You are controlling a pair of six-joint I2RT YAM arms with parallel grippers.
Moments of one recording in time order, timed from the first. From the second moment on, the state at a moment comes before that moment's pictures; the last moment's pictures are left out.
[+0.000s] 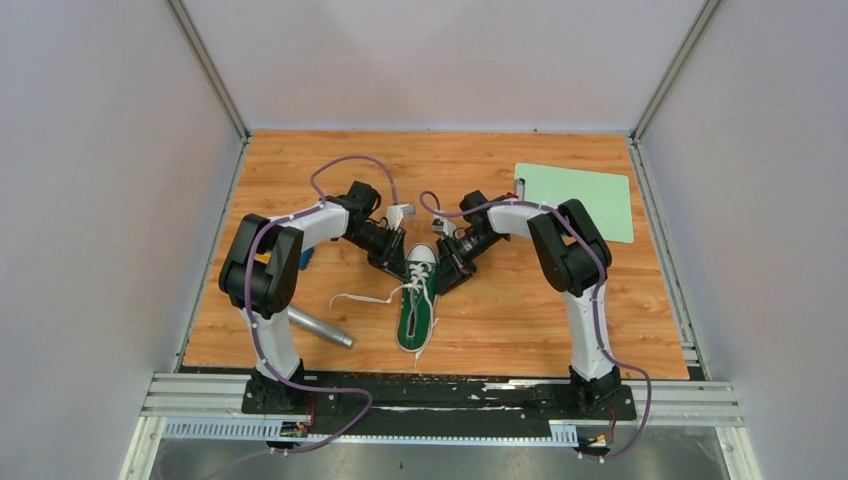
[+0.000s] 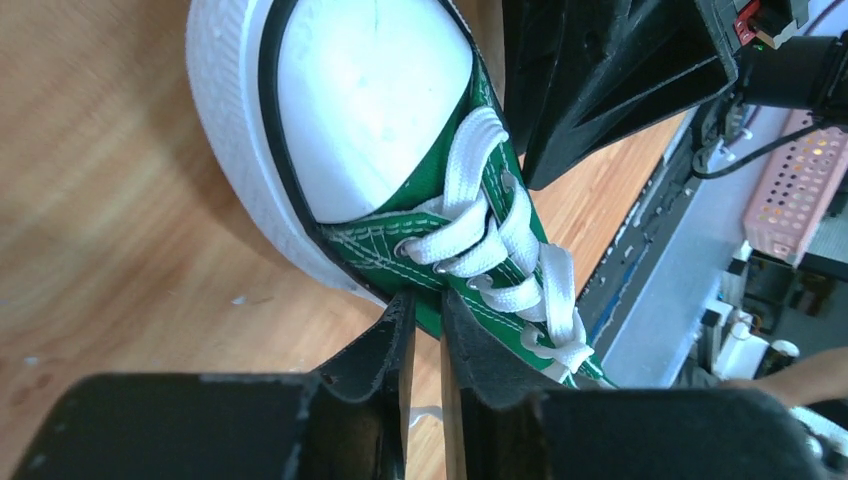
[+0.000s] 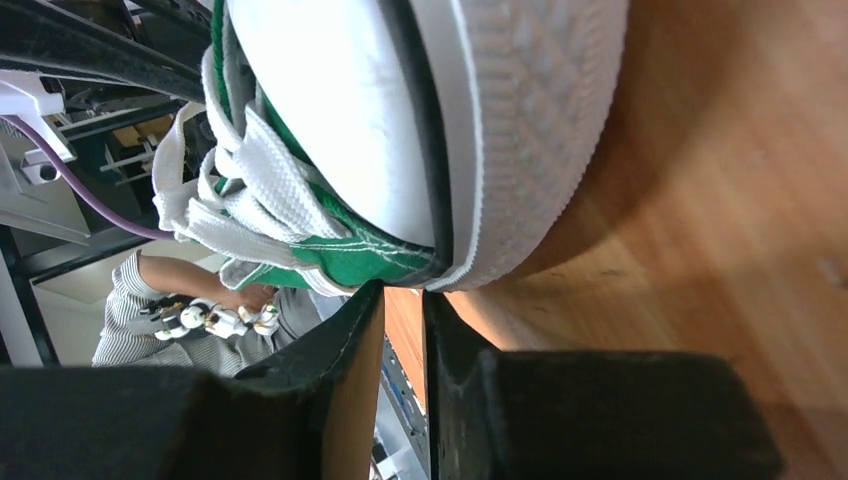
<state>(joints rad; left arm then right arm) -0.38 1.87 1.14 -0.61 0.84 0.08 0.50 2.20 1.41 -0.73 -1.02 0.03</state>
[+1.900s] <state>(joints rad) -0.27 1.33 1.03 -0.75 0.80 0.36 0.69 1.82 0.92 -0.19 -0.86 0.14</state>
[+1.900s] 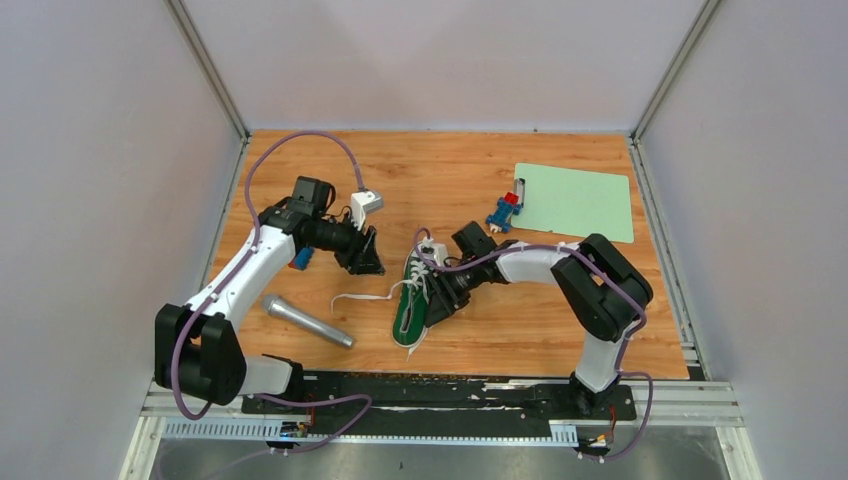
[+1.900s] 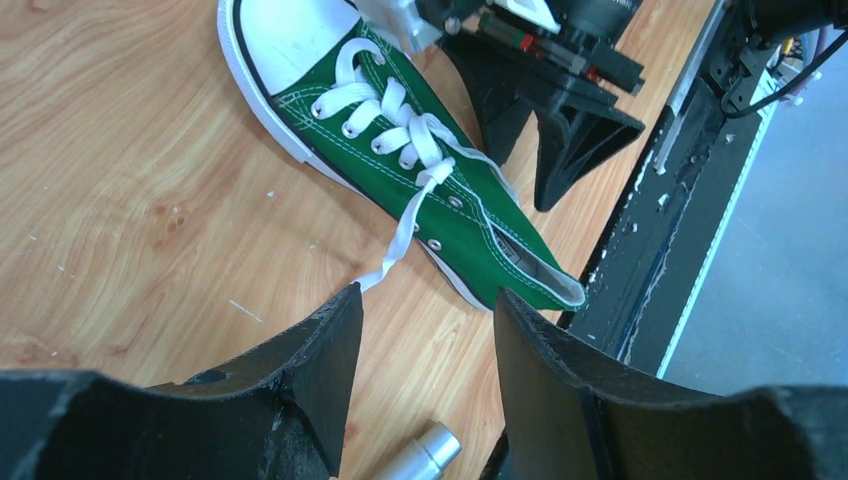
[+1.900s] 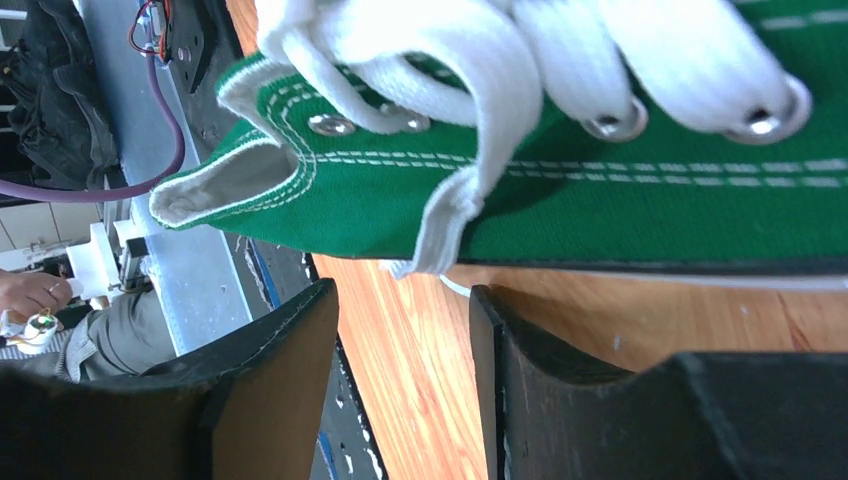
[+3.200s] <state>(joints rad) -0.41 1.64 0.96 -0.56 0.78 0.46 0.47 1.69 0.99 -0.45 -0.86 -0.08</state>
